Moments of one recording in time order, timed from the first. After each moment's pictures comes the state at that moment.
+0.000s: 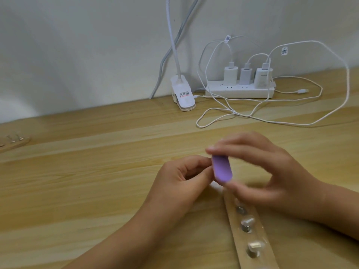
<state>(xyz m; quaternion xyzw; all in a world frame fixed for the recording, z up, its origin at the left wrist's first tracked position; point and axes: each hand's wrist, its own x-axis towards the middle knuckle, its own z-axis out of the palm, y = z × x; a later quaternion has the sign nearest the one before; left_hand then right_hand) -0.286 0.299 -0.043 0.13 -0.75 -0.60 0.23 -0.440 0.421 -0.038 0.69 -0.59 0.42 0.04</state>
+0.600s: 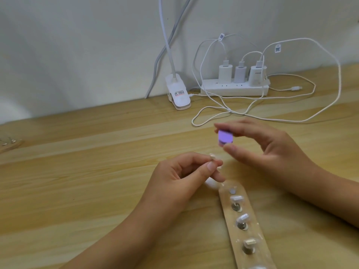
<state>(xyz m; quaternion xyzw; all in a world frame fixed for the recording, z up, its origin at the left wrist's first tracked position) -0.285 0.302 -0.041 0.13 -0.73 -0.63 0.23 -0.453 0.418 -0.037 0.58 -0.62 0.53 -0.06</state>
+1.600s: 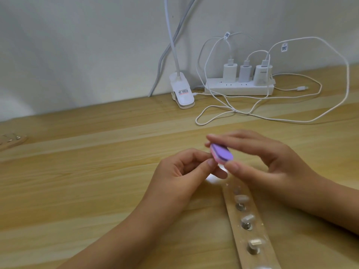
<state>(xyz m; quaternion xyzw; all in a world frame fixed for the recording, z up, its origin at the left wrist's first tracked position) -0.285 0.301 -0.039 0.12 -0.70 -0.66 0.24 -0.440 0.423 -0.038 0.61 -0.63 0.48 -0.11</state>
